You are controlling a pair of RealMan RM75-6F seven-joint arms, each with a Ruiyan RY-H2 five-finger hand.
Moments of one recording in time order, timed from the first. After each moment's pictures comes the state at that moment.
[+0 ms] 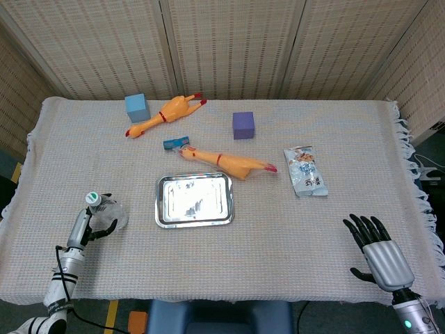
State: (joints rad) left arm -0.33 -1.55 -0.17 -1.24 1.32 1.11 -0.76; right arm 0.09 -1.11 -0.06 -1.67 -1.63 1.38 -0.17
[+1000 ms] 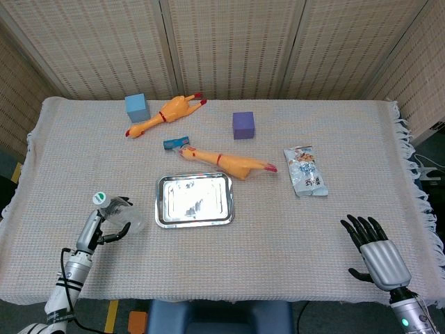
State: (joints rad) left arm -0.33 -1.43 -0.15 -1.52 1.38 1.14 -0.75; right arm 0.10 -1.11 -0.06 -1.67 -1.62 1.36 -0.17
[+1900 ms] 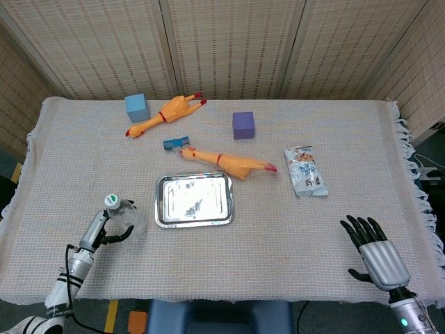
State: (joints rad) left arm -0.37 -1.44 -0.13 -1.44 1.41 1.11 -0.75; right arm 0.10 -1.12 -0.07 -1.67 -1.61 1.35 -0.18
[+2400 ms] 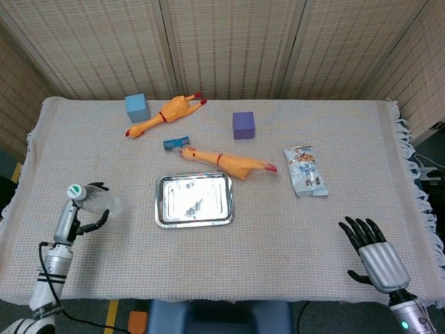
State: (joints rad) left arm -0.31 -1.40 -0.18 -1.49 1.42 1.25 -0.76; right arm 0.10 -1.12 -0.08 -1.67 -1.63 1.37 -0.18
